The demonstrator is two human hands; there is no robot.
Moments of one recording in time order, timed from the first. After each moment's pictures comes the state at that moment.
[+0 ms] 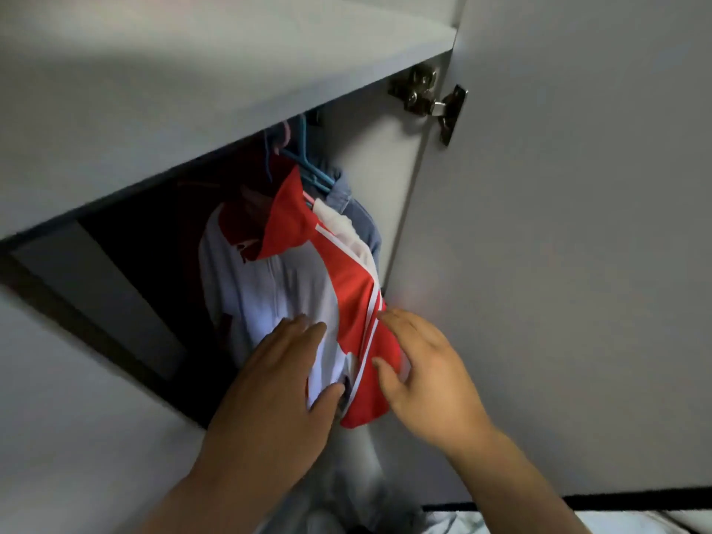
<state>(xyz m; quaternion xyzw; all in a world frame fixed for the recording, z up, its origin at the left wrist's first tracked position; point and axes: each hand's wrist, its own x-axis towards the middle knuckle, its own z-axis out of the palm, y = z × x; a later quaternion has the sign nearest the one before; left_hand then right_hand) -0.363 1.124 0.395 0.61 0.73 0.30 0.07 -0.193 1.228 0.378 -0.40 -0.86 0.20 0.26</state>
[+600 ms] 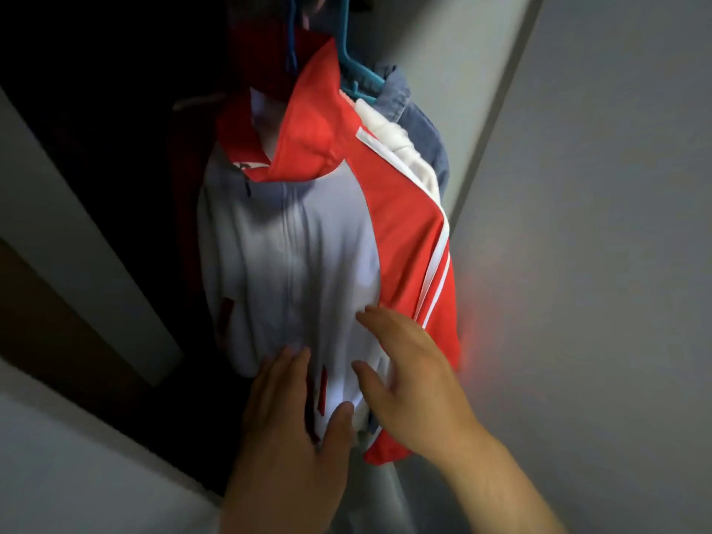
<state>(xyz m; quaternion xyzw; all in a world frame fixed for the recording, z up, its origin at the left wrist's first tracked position) -0.364 1.138 0.202 0.44 0.78 0.43 0.08 -0.257 1.257 0.201 -0.32 -0.88 0.21 0.29</state>
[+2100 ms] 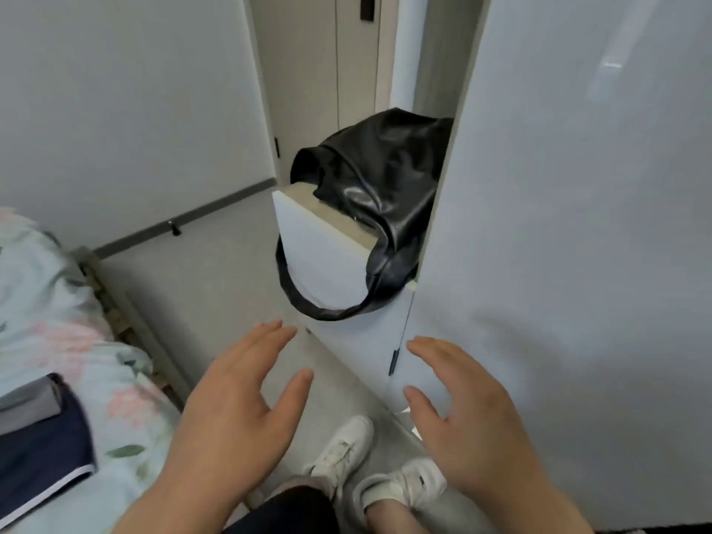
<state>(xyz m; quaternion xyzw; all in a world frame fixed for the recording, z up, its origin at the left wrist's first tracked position) -0.195 0.722 0.034 -0.21 0.91 0.29 -0.22 -0.304 0.925 0.016 0.30 -0.89 0.35 0.01</state>
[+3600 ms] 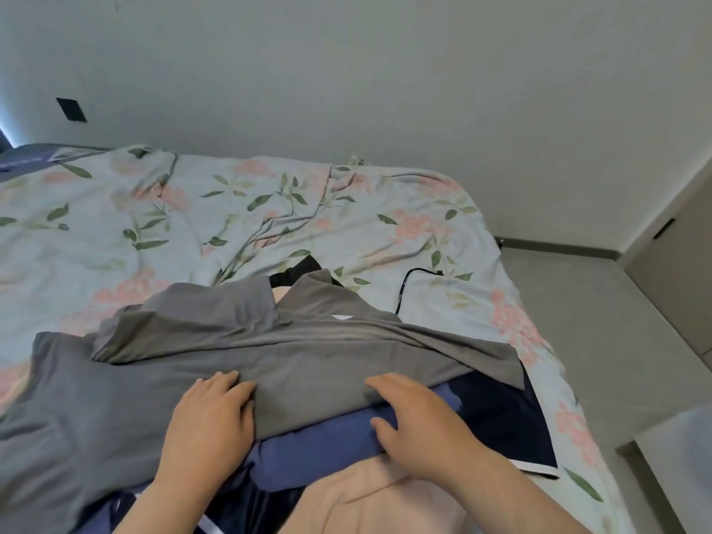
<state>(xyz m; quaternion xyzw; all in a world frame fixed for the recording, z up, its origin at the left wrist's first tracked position) 0.327 0.405 -0.120 -0.64 0.76 0.04 -0.09 0.050 0.446 -0.104 0.73 -0.63 0.13 -0.22</state>
